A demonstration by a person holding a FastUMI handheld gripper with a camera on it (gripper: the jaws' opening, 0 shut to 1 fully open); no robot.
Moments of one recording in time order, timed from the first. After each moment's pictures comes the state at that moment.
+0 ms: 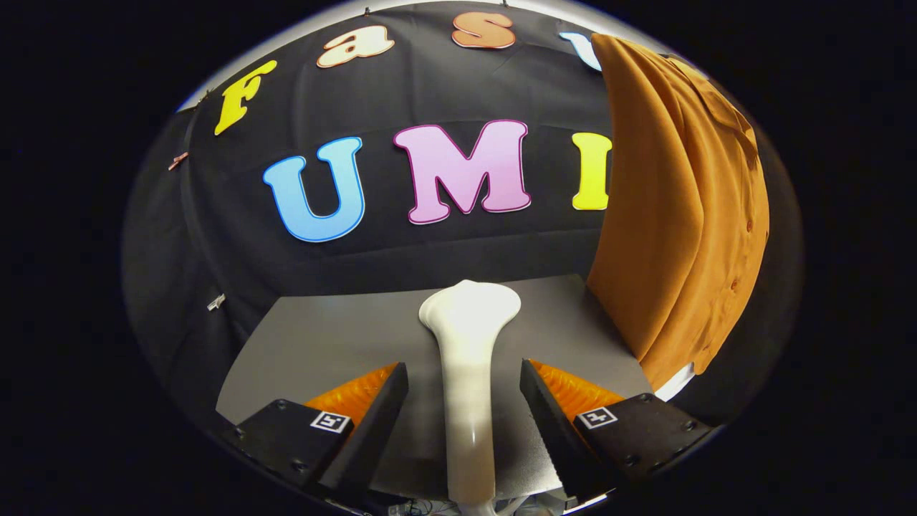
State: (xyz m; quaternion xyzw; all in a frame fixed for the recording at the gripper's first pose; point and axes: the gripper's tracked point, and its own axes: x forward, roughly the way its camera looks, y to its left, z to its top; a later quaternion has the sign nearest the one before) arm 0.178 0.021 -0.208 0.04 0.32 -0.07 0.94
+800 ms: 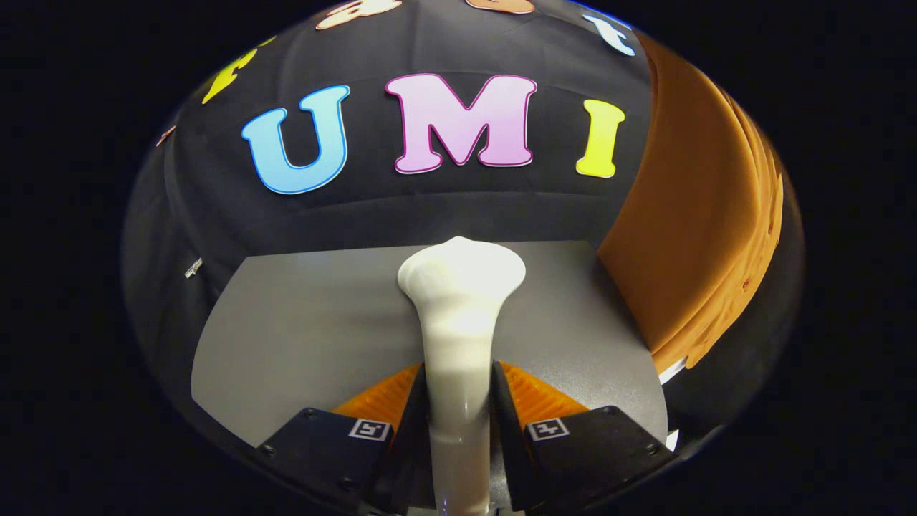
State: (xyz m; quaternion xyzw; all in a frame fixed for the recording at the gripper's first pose) arm 0.192 0.022 -0.257 0.02 0.41 -0.08 0.91
